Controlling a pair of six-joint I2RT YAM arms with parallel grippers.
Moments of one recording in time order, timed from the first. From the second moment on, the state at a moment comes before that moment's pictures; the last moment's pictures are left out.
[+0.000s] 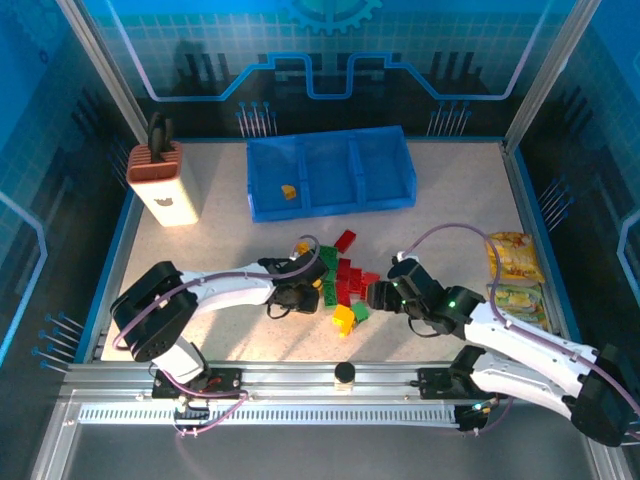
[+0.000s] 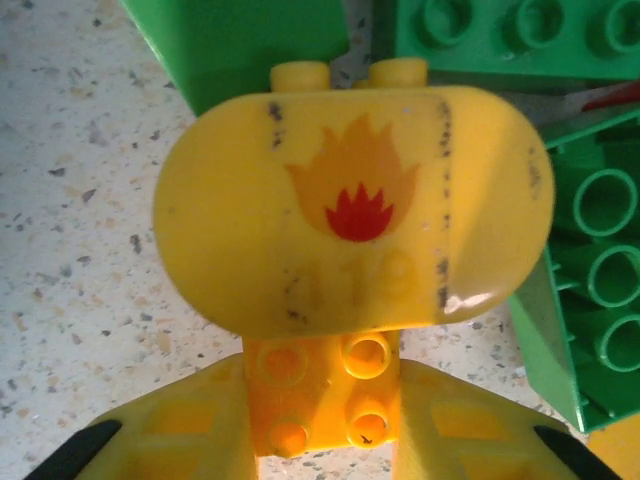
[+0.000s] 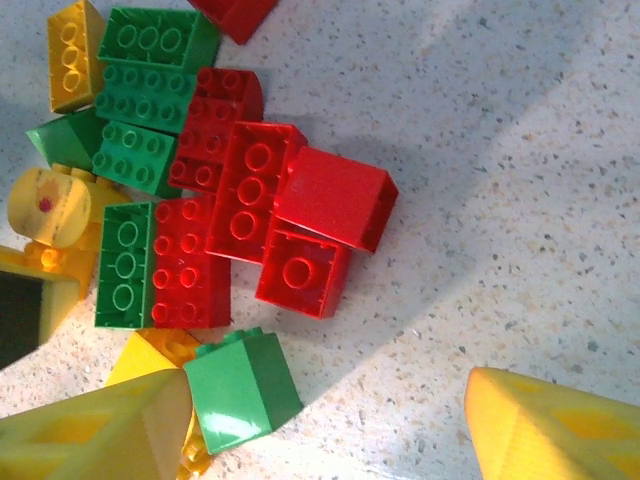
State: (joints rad) left arm -0.85 1.59 0.84 -0.54 -0.08 -0.71; right arm 0.81 0.89 0.52 -0.54 0.18 0.77
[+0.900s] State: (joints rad) left arm -0.31 1.96 1.65 -0.67 -0.10 -0.45; right arm 0.80 0.84 0.48 -0.50 0.12 0.80
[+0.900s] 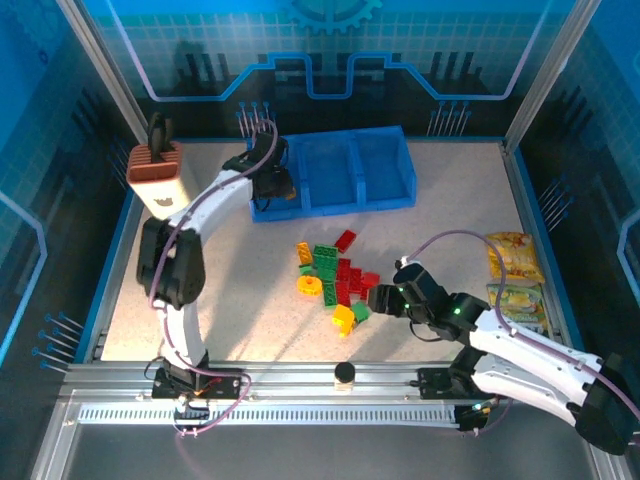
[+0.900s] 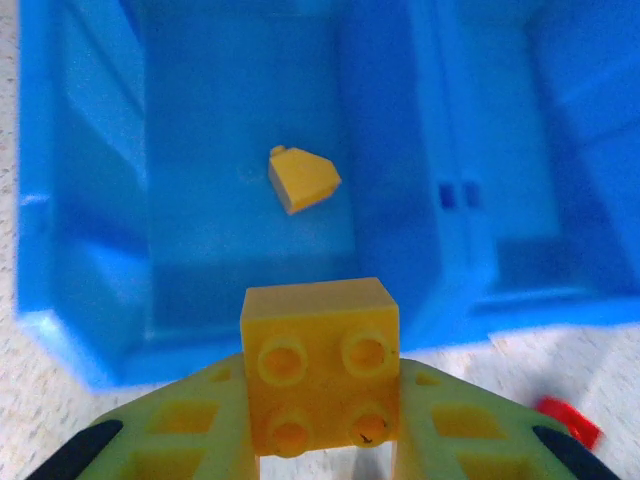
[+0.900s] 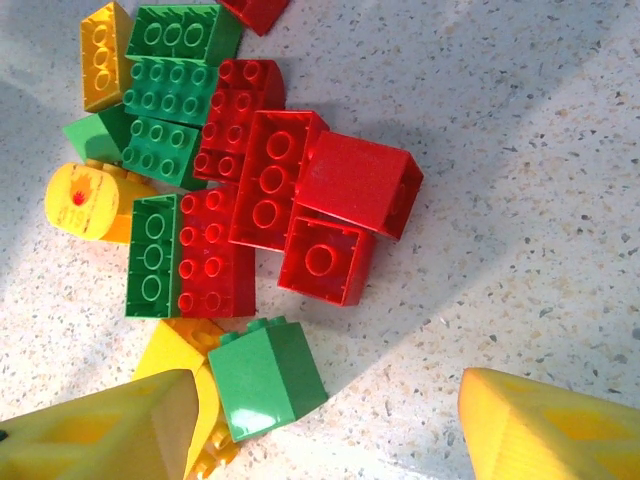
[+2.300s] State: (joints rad) left arm -0.70 1.64 1.00 -0.60 0.08 -0.51; right arm 0.84 0.96 0.49 -0.45 0.11 0.80
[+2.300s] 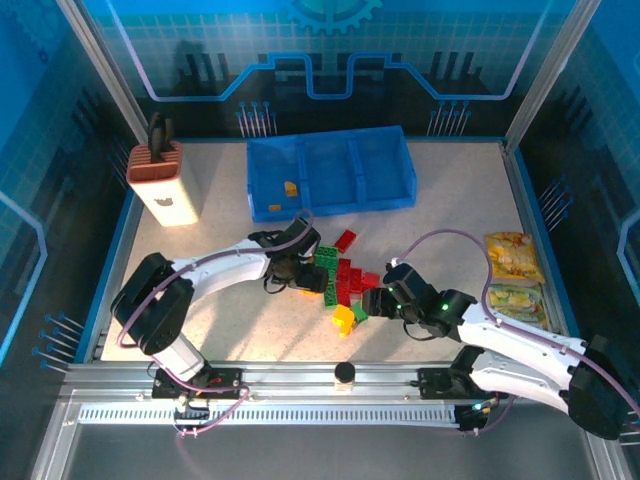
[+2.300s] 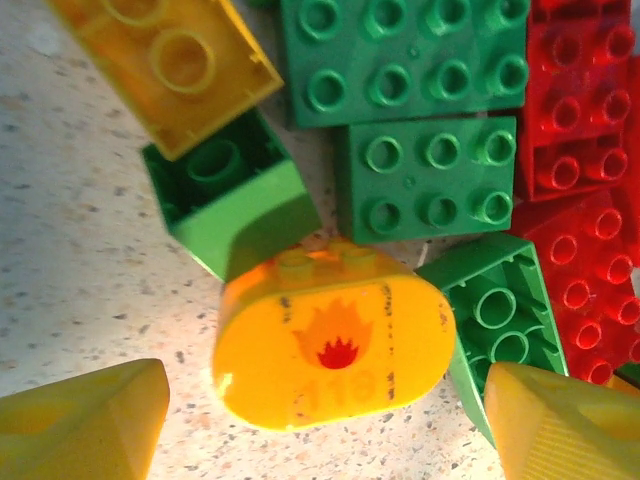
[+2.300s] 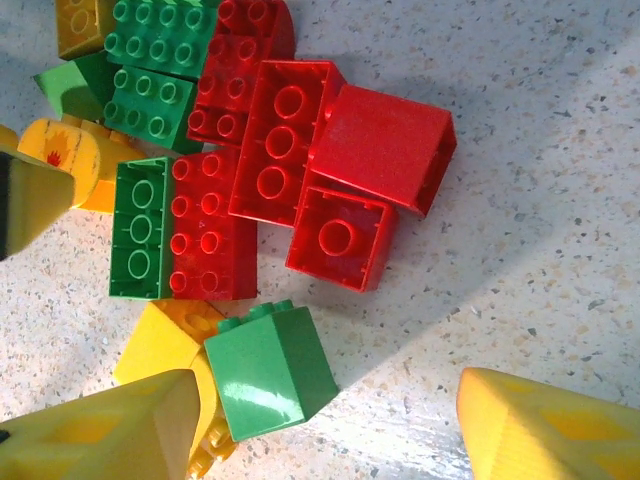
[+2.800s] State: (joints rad) left arm -0.72 1.69 1.00 -0.58 0.01 -0.51; right arm 0.84 0.95 0.49 -0.45 0.11 0.80
